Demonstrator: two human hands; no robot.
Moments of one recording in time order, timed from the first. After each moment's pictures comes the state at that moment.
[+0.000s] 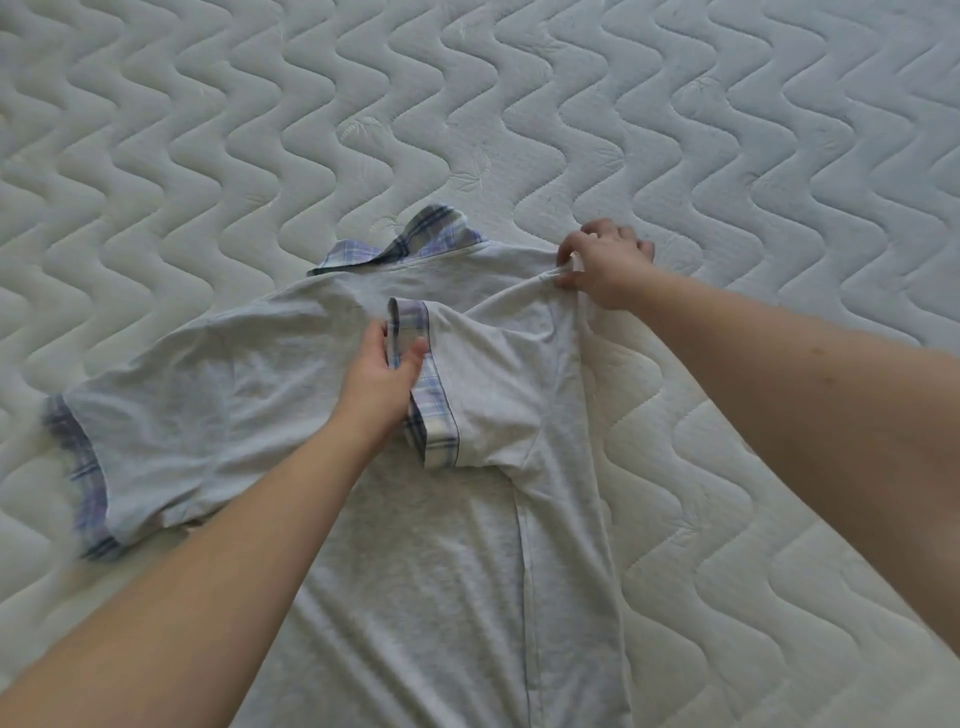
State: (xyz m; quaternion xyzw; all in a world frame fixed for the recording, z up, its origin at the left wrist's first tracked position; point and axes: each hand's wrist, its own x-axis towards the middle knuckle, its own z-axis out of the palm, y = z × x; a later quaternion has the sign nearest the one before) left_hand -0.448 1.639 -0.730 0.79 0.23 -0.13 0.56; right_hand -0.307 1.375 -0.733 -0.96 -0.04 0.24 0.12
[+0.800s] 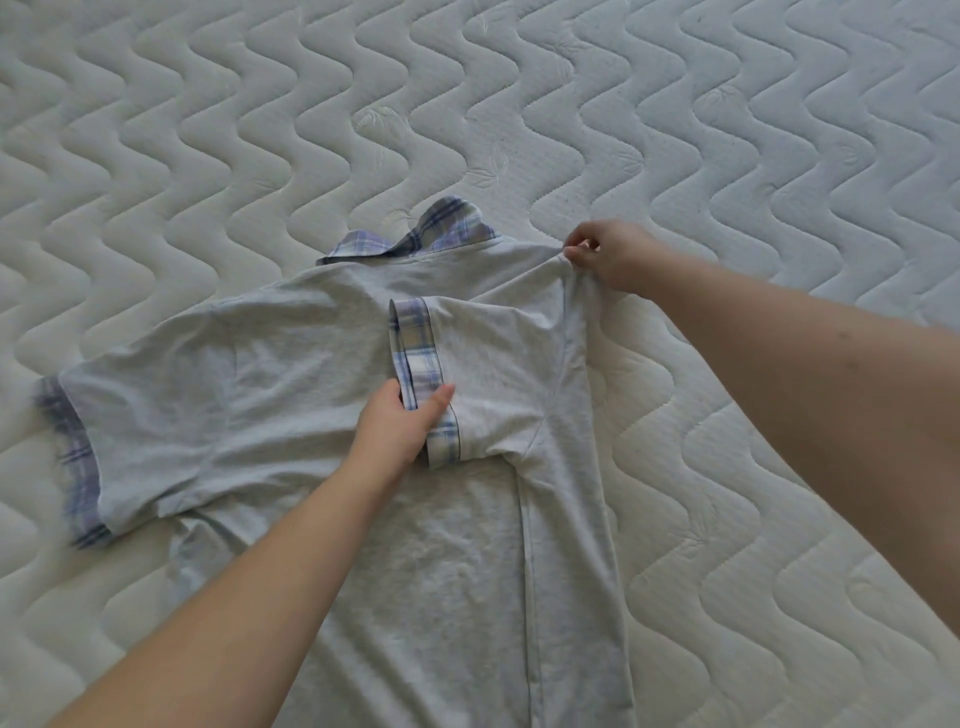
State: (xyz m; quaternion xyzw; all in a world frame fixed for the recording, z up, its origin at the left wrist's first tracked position) left_hand -0.490 1.633 -0.741 0.76 0.30 -0.19 0.54; right_hand -0.287 1.380 -0.733 -0.94 -0.02 0.25 0.25
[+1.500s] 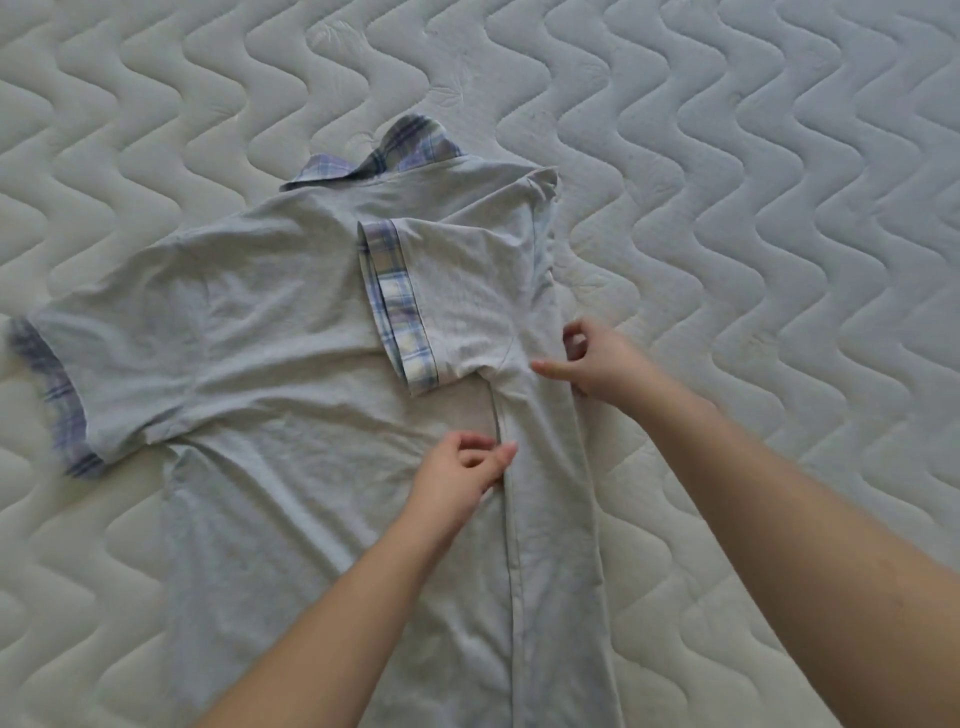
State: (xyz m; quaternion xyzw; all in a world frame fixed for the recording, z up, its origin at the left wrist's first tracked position) left_hand -0.620 1.555 -0.749 0.67 0.32 -0.31 0.60; right_hand -0.496 1.367 -0.739 -0.82 0.16 0.35 0.41
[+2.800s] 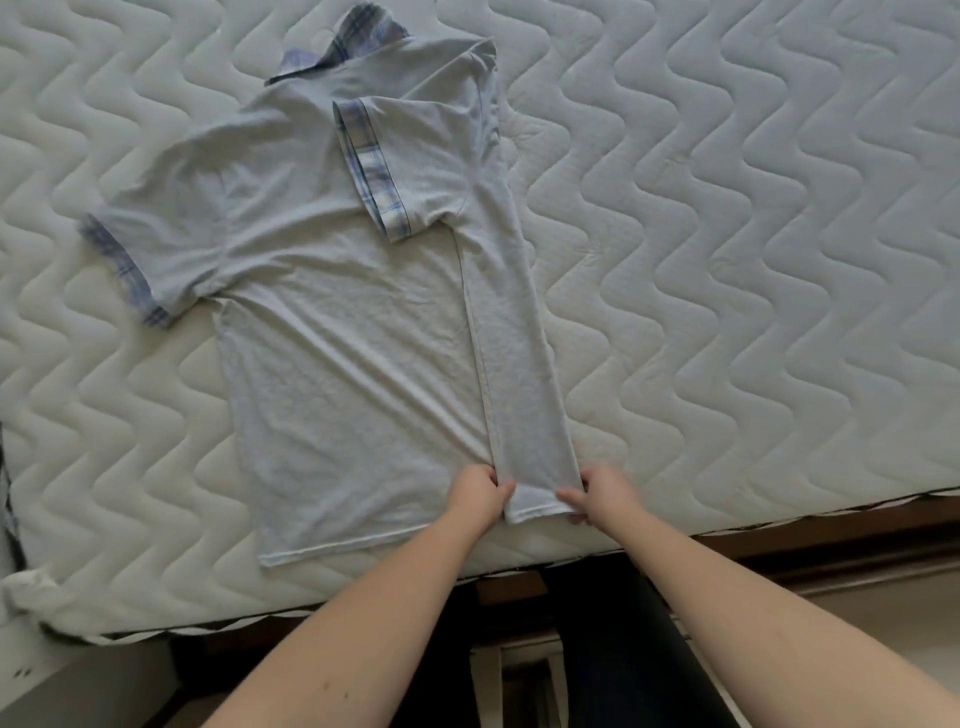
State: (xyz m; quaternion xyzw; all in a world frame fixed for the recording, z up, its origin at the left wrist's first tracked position) left_hand -0.859 1.523 -0.729 0.79 0.21 -0.49 0.31; right_hand -0.876 1.335 -0.727 -0.77 0.22 0.50 0.33
